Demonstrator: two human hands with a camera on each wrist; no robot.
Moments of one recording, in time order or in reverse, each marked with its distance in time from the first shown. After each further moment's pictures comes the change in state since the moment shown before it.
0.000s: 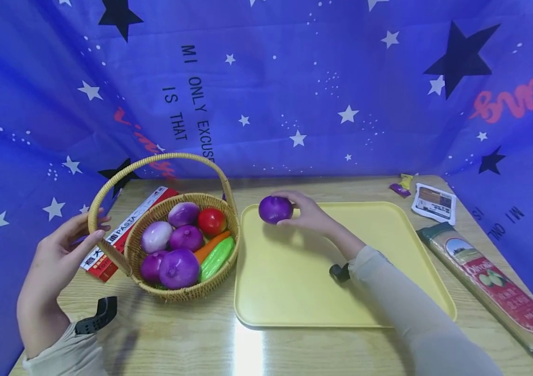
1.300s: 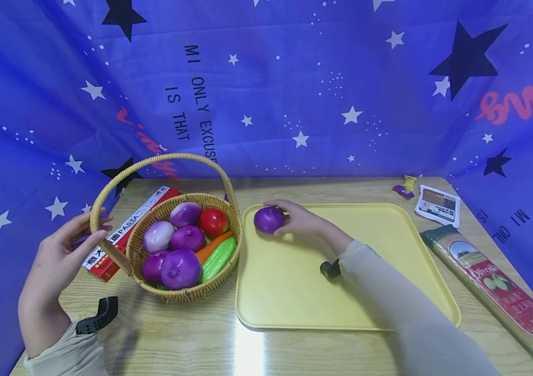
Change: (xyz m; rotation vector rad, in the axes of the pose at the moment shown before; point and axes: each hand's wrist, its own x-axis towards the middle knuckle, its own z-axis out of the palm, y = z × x) left_hand 0.000 0.002 -0.002 0.048 -0.002 -0.022; right_hand 0.021 0.023 0.022 0.079 -0.233 0.081
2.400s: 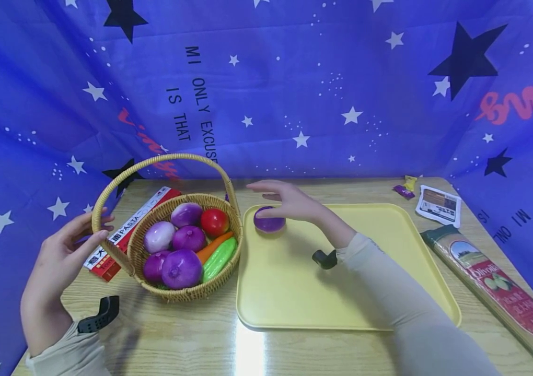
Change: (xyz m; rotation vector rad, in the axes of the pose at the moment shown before) left_hand 0.000 0.000 0.000 -0.001 -0.009 -0.004; right_hand -0.007 -0.095 -0.023 0.027 0.024 -0.193
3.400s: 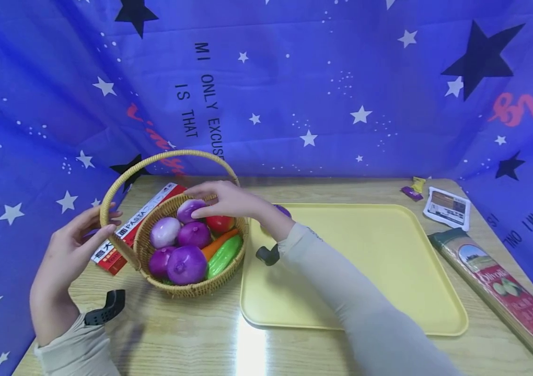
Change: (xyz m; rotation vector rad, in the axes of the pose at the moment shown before) left_hand 0.002 -0.002 -0.001 -0.003 -0.002 0.032; right_hand 0.092 -0.066 0.071 -0.034 -0.203 -0.072
